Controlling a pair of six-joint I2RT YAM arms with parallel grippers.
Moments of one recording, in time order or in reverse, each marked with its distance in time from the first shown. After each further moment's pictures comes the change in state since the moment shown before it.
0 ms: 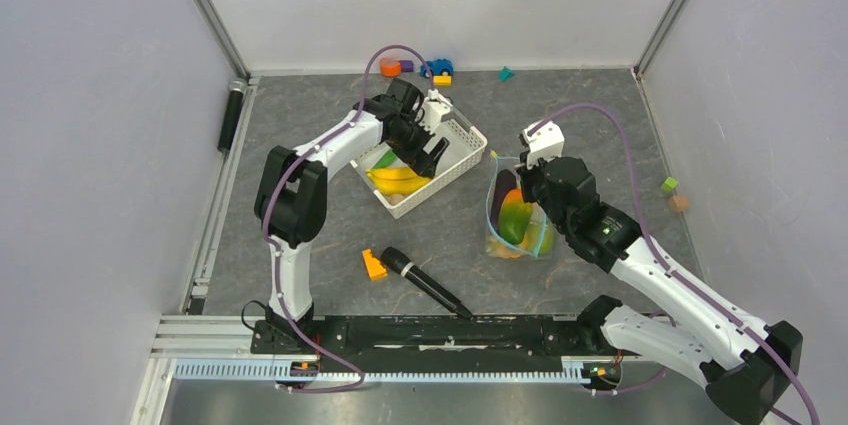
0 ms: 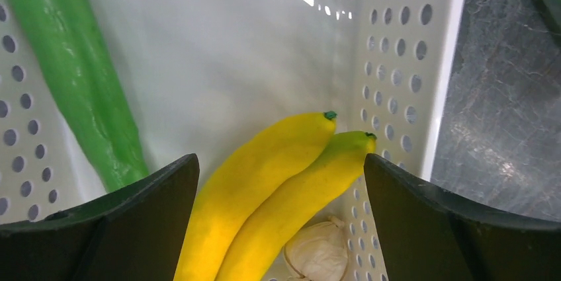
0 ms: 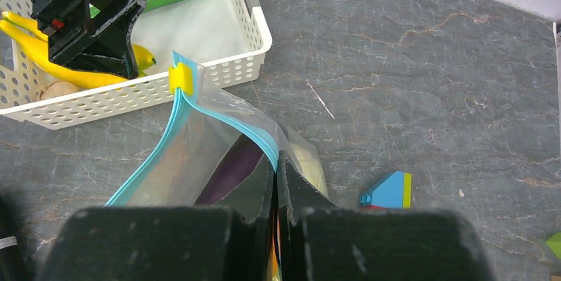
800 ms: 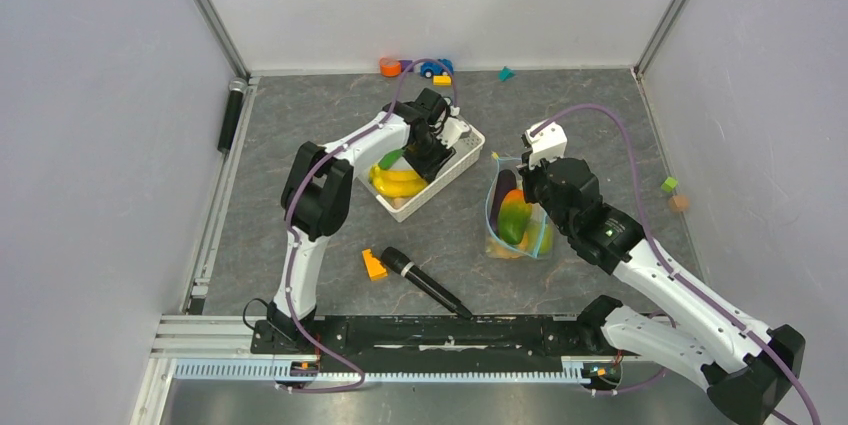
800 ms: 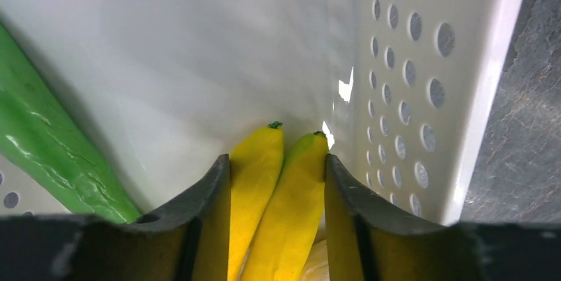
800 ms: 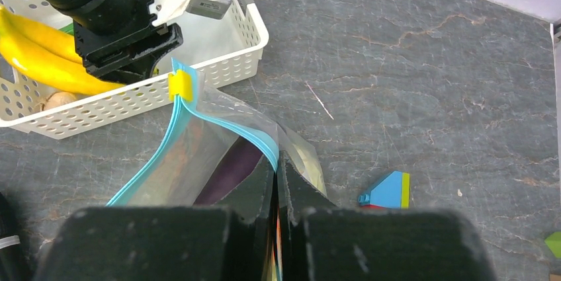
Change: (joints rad) left arm -0.090 0.150 0.146 -0.159 -0.148 0.019; right arm 0.000 -0.018 0.000 -0.008 0.000 0.000
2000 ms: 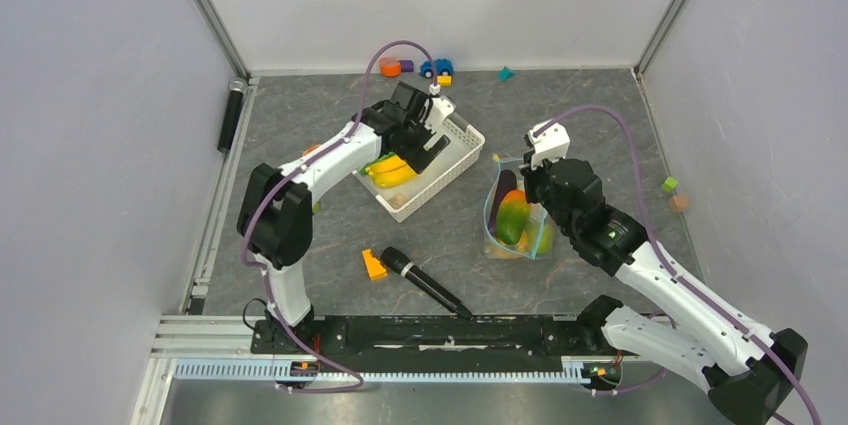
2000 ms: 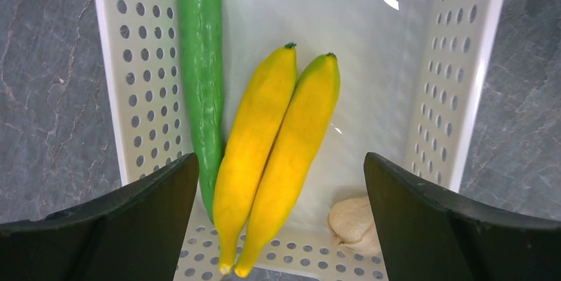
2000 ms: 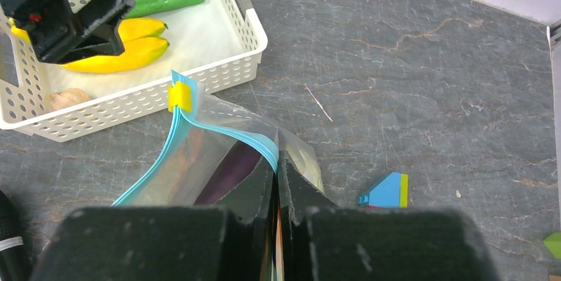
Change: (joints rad) left arm -0.001 -0.335 -0.260 0.249 -0.210 -0.036; right arm 0.000 -0.017 0.000 -0.002 0.001 0.000
